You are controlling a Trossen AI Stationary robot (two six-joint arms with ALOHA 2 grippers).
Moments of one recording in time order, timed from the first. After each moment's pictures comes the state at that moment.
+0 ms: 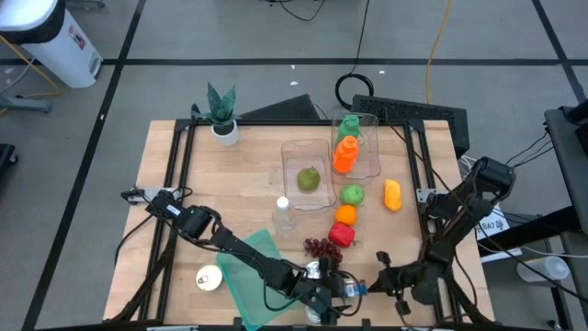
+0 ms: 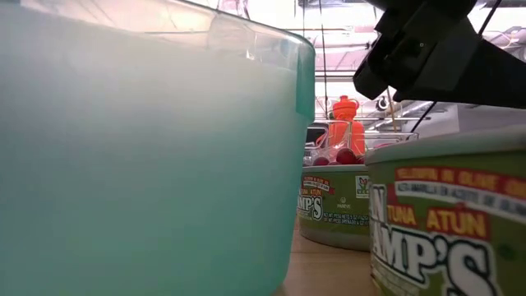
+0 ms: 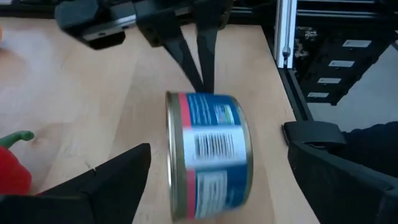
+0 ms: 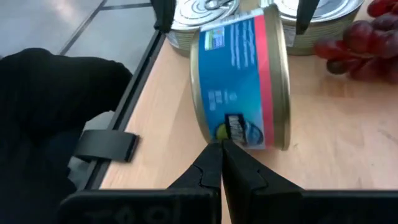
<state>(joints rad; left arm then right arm) -0.50 2.44 1.91 0.00 -0.37 -0.29 1.07 1.53 0.51 0.31 0.52 0.74</state>
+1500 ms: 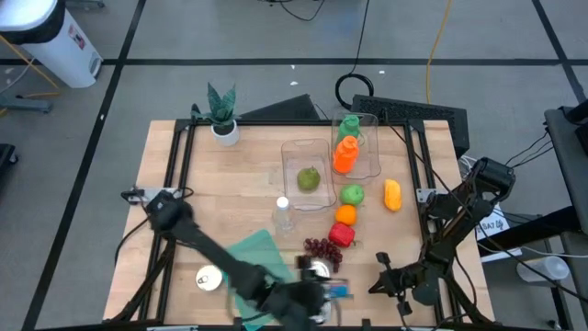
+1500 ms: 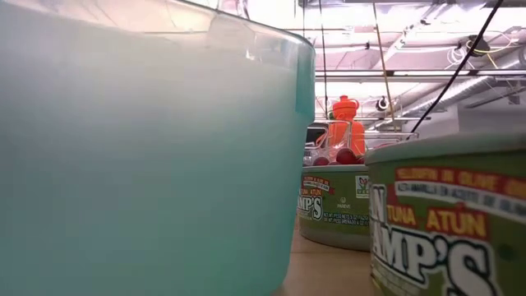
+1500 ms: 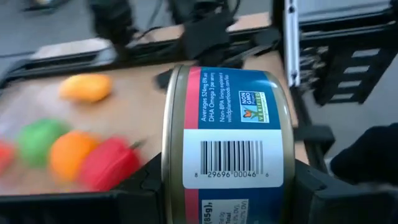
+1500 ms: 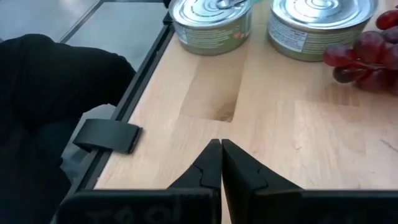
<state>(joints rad) -0.64 2.16 1.91 -0.40 -0.68 -0.28 1.09 1.53 0.51 0.31 0.52 0.68</state>
